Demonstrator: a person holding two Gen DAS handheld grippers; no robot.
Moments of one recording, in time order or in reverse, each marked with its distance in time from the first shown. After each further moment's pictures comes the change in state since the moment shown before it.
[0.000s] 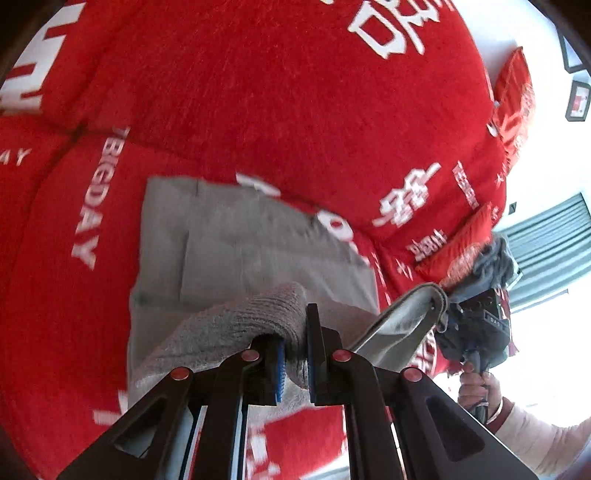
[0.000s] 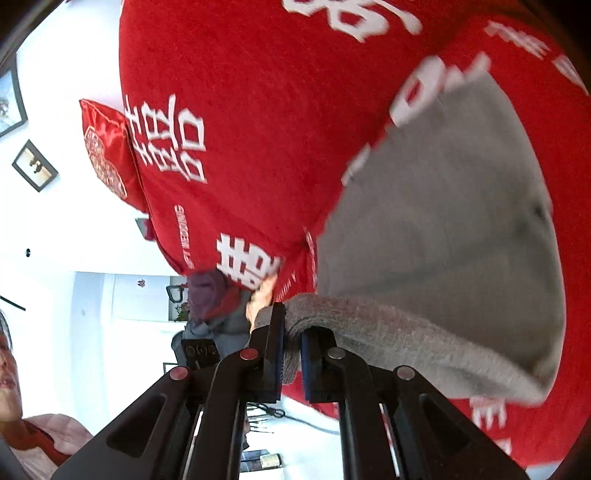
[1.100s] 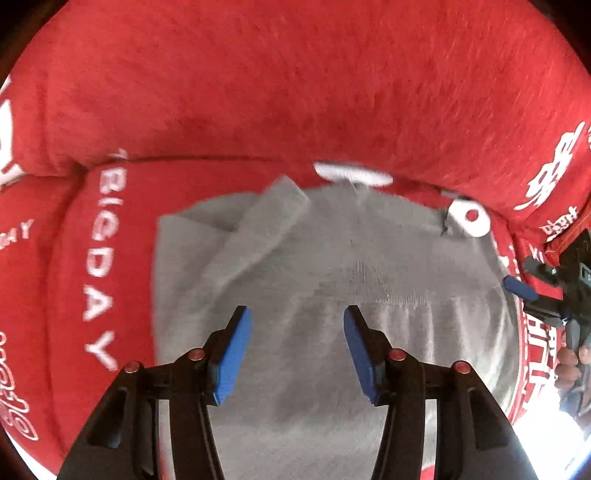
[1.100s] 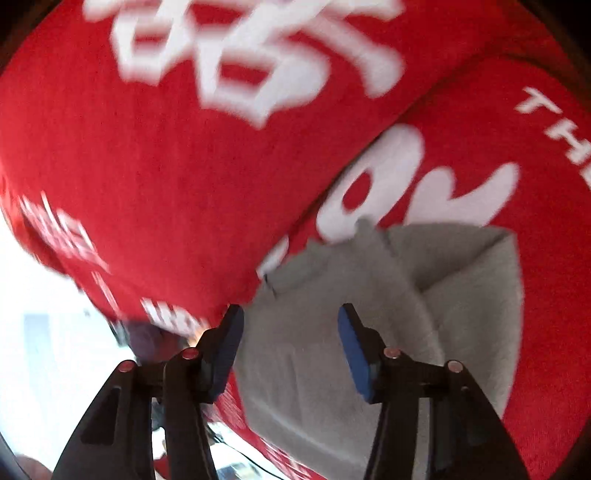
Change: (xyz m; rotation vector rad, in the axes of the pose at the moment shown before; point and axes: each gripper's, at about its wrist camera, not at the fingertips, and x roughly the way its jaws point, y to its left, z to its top) left arm 0.154 0.020 0.070 0.086 0.179 0.487; right arm 0.083 -0.068 0.148 0.030 0.101 -0.301
